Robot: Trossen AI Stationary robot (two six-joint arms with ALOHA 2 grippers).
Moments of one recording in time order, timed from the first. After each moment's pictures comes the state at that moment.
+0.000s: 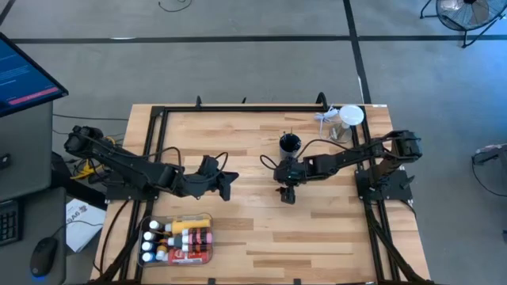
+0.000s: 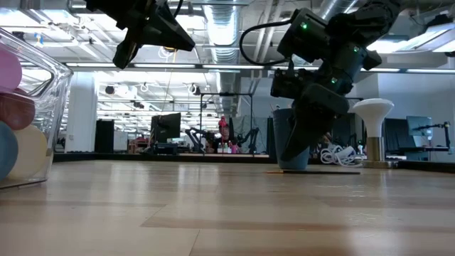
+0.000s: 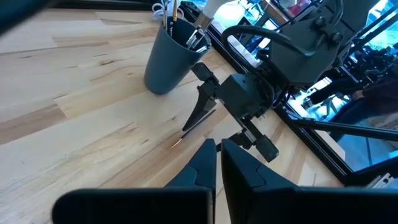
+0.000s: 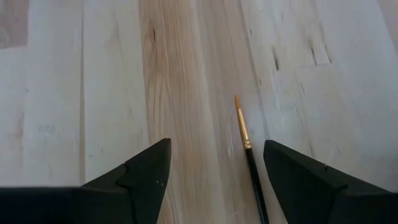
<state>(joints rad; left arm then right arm) -0.35 1.28 0.76 0.02 -0.70 -0.96 0.04 1.67 0.80 -0.12 0.05 0.16</state>
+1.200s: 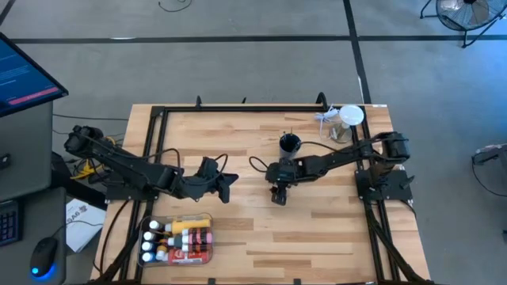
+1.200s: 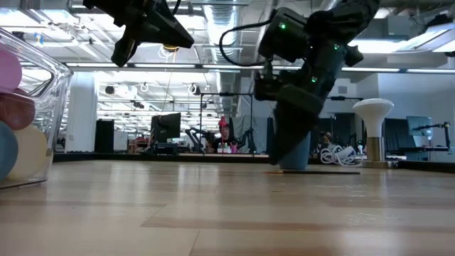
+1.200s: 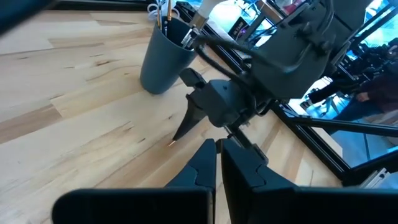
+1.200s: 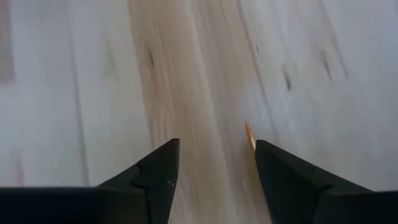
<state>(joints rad) -0.37 1.28 0.76 0.02 -0.72 -0.95 0.05 1.79 0.96 -0.24 0.07 0.25</state>
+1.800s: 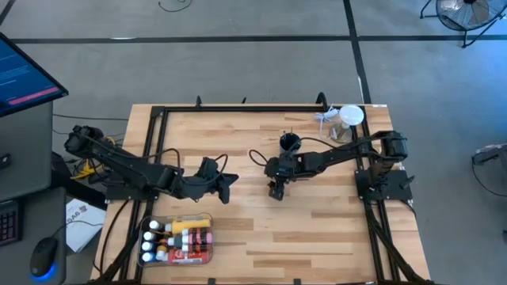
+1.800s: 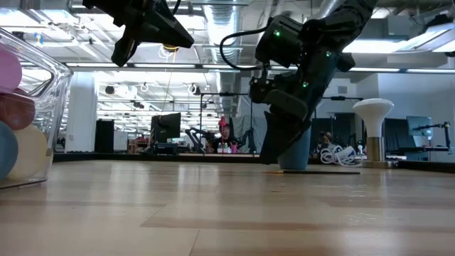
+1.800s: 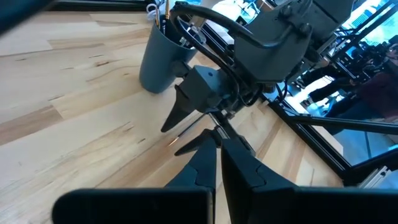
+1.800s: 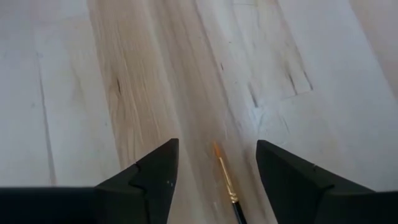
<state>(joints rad) -0.37 1.28 0.76 0.02 -0.72 -0.94 0.00 1.81 0.96 -0.18 0.08 0.27</state>
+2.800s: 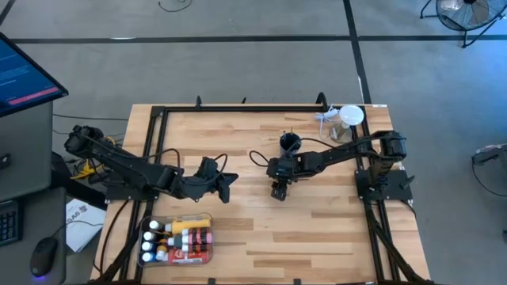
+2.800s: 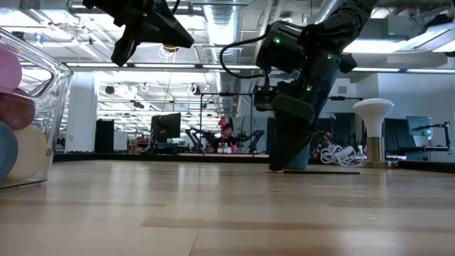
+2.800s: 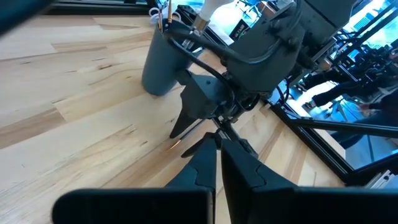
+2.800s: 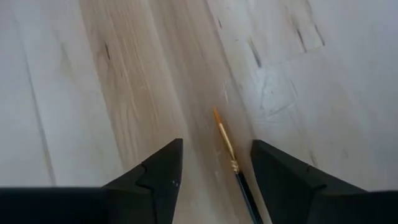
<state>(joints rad) -0.37 1.28 0.76 0.02 -0.73 -0.94 -0.01 1.82 0.96 -0.25 0.04 0.32</state>
